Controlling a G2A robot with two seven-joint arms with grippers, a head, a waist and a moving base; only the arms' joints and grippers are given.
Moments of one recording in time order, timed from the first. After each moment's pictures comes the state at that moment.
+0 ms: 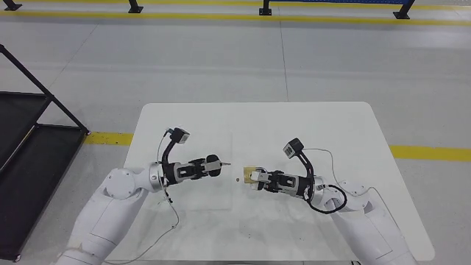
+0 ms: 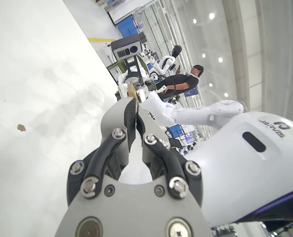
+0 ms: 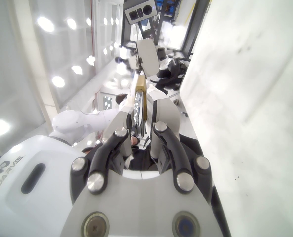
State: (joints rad) left arm 1.47 -1.02 -1.38 -1.53 -0.39 -0.67 -1.06; right arm -1.32 -1.14 1.03 -1.50 0.47 -0.31 1.03
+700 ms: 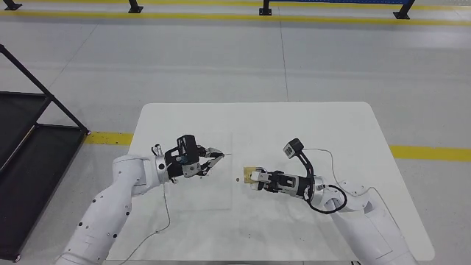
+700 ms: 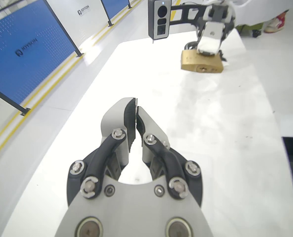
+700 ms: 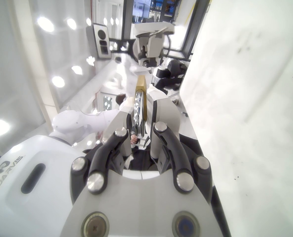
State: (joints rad) left arm 1.48 -1.04 -1.40 -1.64 1.67 -0.92 0.41; right arm -1.32 -1.14 1.03 -1.50 0.47 -0.31 1.03
